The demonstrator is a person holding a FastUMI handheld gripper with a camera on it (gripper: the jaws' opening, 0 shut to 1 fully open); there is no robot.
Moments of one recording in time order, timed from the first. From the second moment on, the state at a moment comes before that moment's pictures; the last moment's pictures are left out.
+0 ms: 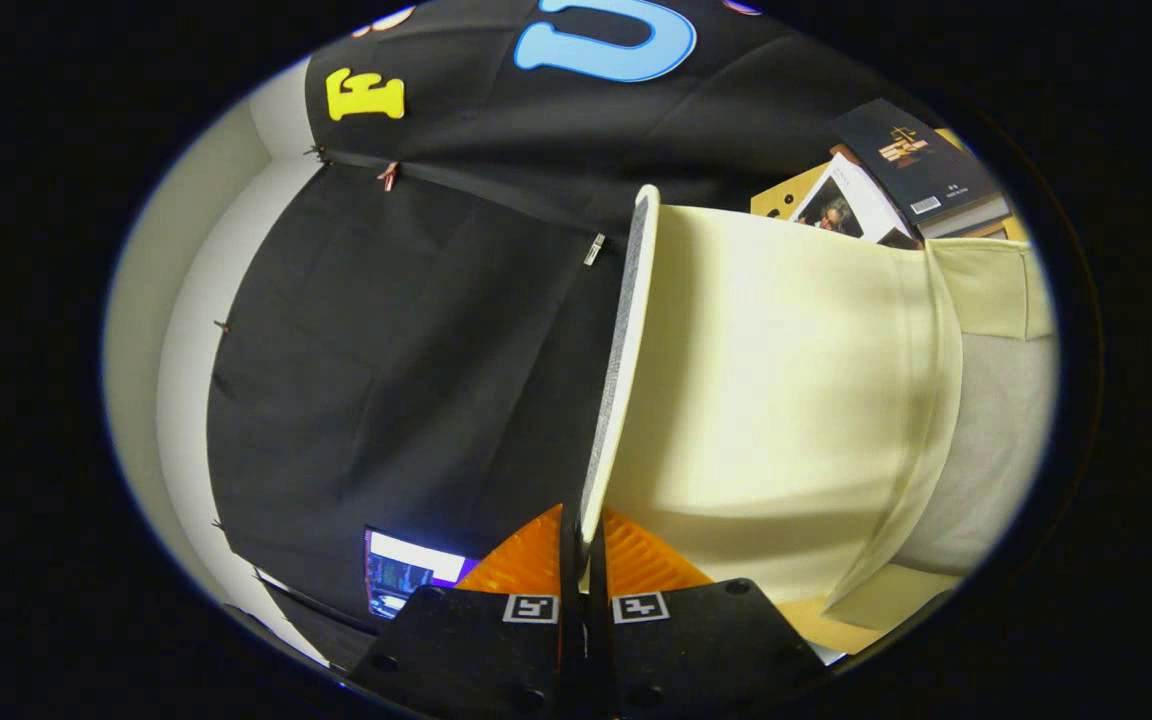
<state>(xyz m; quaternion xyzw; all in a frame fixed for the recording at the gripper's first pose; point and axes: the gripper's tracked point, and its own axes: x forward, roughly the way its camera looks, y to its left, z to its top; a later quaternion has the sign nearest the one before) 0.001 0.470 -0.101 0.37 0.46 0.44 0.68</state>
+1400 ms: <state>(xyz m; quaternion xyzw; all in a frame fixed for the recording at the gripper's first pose) 0.035 0.171 -0.097 0.01 0.23 0.19 0.96</state>
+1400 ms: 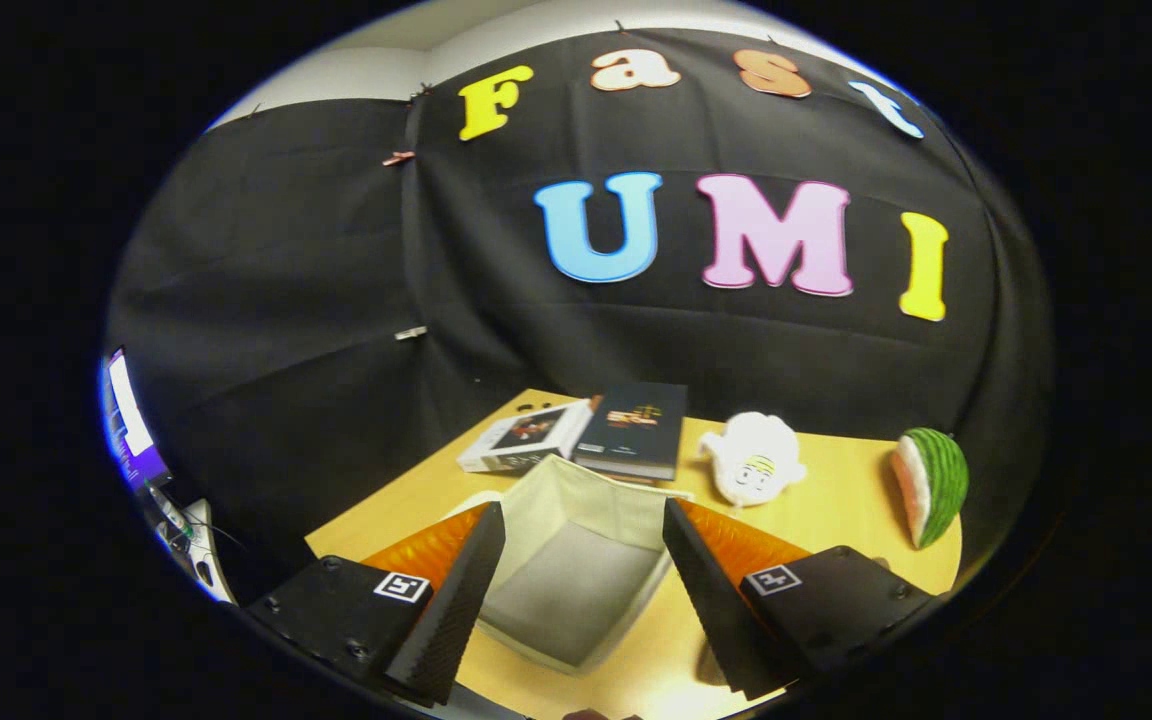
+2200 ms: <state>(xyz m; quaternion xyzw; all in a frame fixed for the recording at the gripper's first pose) 0.001 -0.014 -0.259 -0.01 0.41 0.06 0.91</state>
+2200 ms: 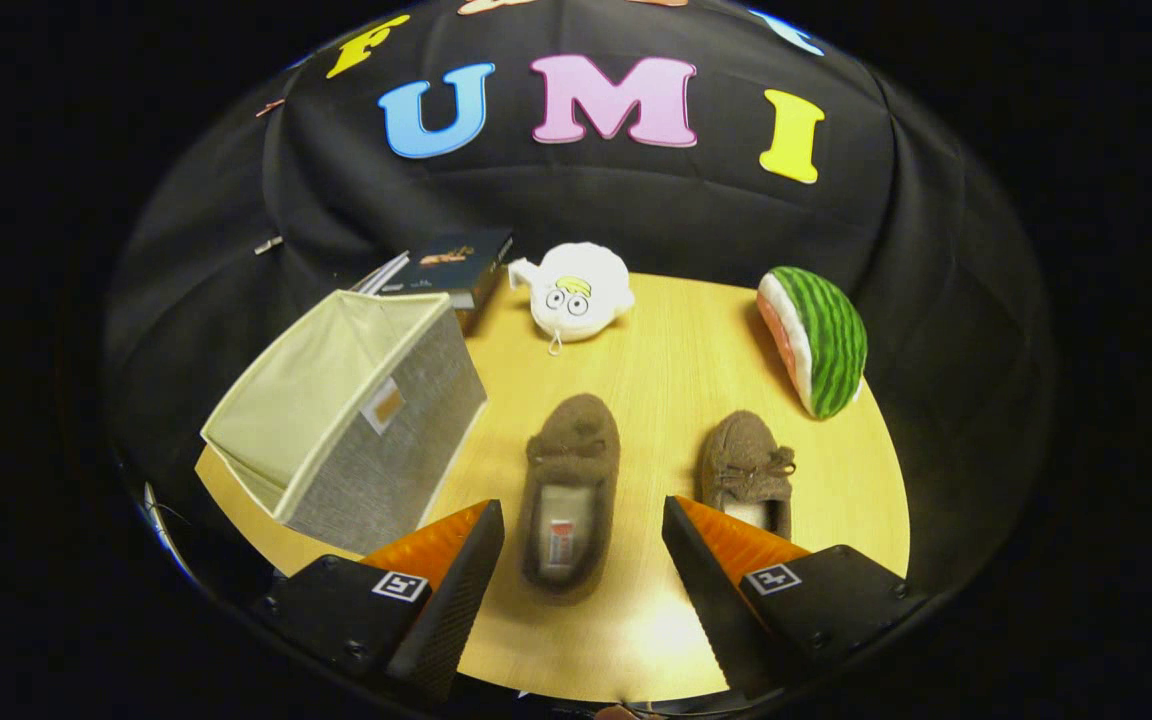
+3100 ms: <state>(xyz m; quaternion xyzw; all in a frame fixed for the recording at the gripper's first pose) 0.062 -0.021 -0.371 0.02 0.52 0.12 0.85</state>
